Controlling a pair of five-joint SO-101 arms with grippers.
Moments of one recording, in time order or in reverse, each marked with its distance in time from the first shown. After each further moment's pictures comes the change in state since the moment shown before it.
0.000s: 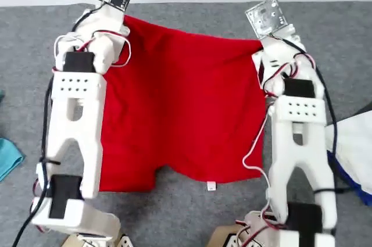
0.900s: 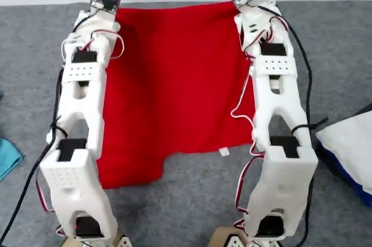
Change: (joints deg) left arm -4.8 27.3 -11.3 -23.4 0.3; right arm -4.0 41.8 -40.7 -13.2 2.3
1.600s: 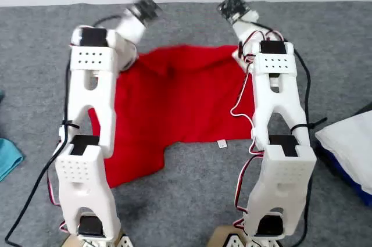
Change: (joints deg) left arm 6.9 3.1 -24.4 70.1 -22.2; right arm -0.3 -0.1 -2.0 39.7 4.7
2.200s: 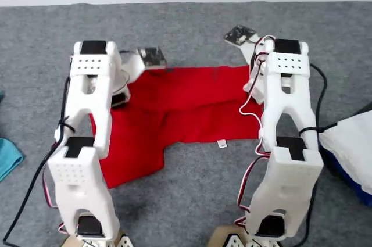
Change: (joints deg) left arm -3.2 -4.3 20.1 7.1 -21.3; right arm 4.1 -1.8 -0.1 31.2 6.7
